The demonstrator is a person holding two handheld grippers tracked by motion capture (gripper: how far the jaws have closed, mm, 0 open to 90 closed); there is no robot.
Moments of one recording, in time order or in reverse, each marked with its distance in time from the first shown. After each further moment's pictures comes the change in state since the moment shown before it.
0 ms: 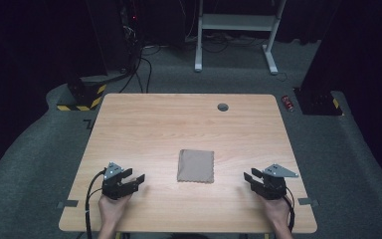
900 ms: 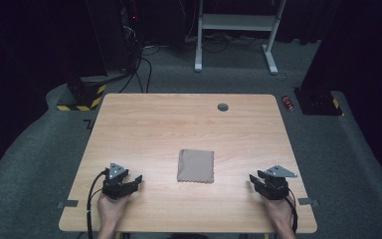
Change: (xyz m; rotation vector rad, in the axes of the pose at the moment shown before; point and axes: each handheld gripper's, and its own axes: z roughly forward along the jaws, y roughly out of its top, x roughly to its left) left arm 0.001 -0.003 0.009 0.075 0.124 0.053; right arm -0.015 -0.015 0.009 0.087 -0.105 -0.006
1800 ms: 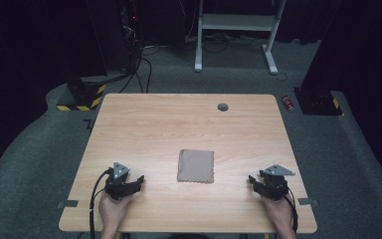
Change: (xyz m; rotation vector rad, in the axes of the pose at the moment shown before) left arm -0.006 0.002 0.005 0.018 0.037 0.039; right arm -0.004 -0.001 0.008 0.041 -0.016 -0.010
